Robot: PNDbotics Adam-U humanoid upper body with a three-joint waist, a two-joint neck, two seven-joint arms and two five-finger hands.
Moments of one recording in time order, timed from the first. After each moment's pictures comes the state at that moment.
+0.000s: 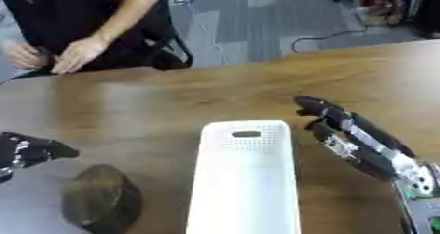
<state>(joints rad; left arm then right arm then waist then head) -0.47 0.95 -0.20 -1.80 -0.66 -0.43 -0.56 -0.47 -0.37 -0.17 -1.68 0.22 -0.33 0.77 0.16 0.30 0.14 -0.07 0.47</state>
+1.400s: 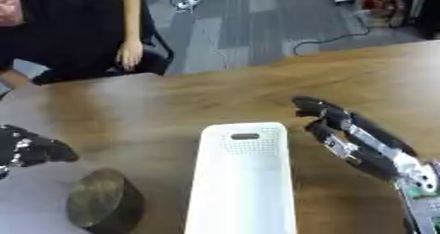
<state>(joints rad) -0.52 0.96 -0.22 -1.81 -0.66 -0.44 -0.58 -0.47 -0.37 -0.17 -1.70 0.22 -0.31 0.78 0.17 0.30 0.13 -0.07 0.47</state>
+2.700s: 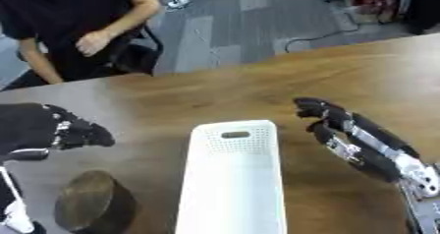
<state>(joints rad) -0.66 0.85 -0.29 -1.78 -0.72 -0.48 -0.61 -0.47 -0.37 -0.16 -1.70 0.22 -0.32 0.78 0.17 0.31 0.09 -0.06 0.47</state>
